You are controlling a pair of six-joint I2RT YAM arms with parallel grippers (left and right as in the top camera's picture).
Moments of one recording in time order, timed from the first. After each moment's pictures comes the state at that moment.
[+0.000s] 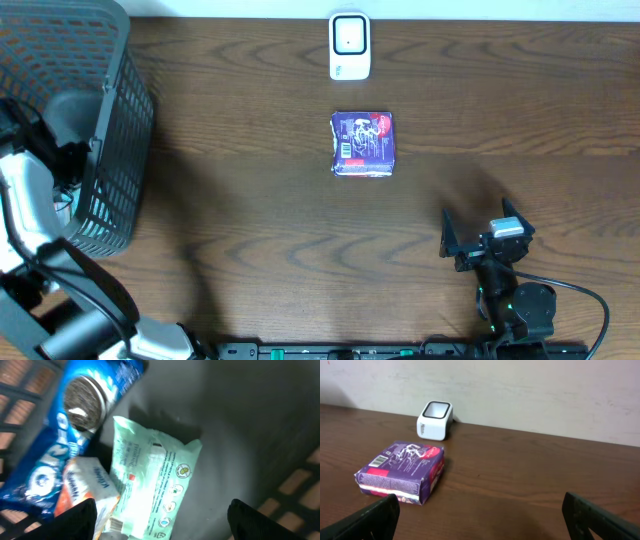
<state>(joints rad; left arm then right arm) 0.61 1.73 1.33 -0.84 -0.03 0.01 0.09 0.01 0.01 -0.07 -0.07 -0.06</state>
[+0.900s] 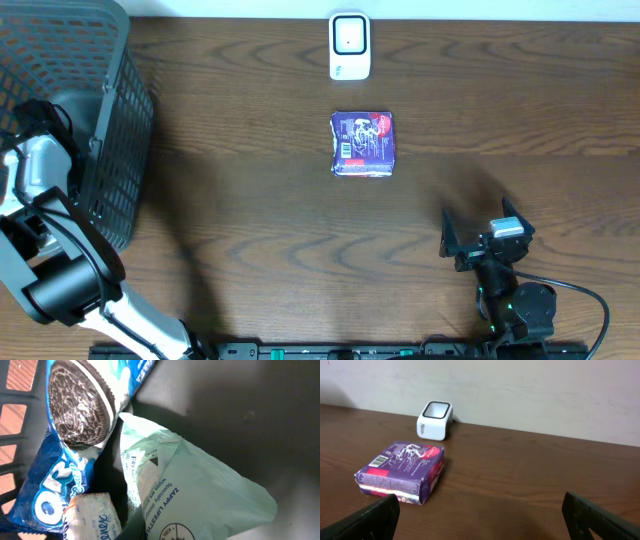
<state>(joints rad) 0.55 1.94 1.36 -0.79 -0.31 0.03 0.09 0.01 0.01 -0.07 -0.07 -0.06</state>
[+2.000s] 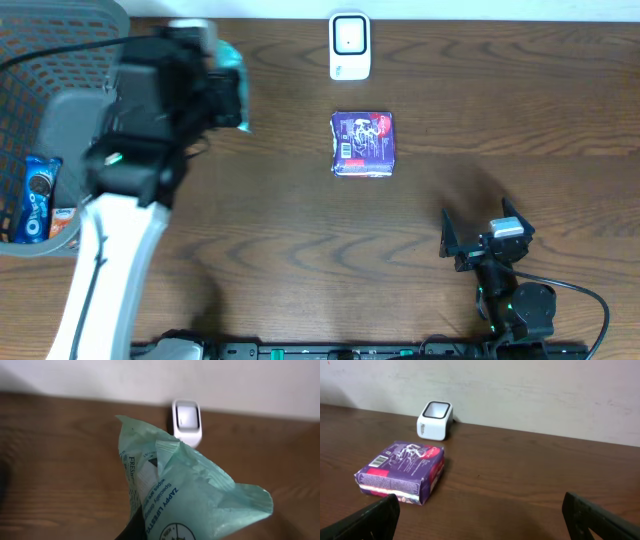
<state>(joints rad) -0.19 1.35 1.43 -0.68 0.14 -0.25 0.09 0.01 0.01 -0.07 -0.07 -0.06</state>
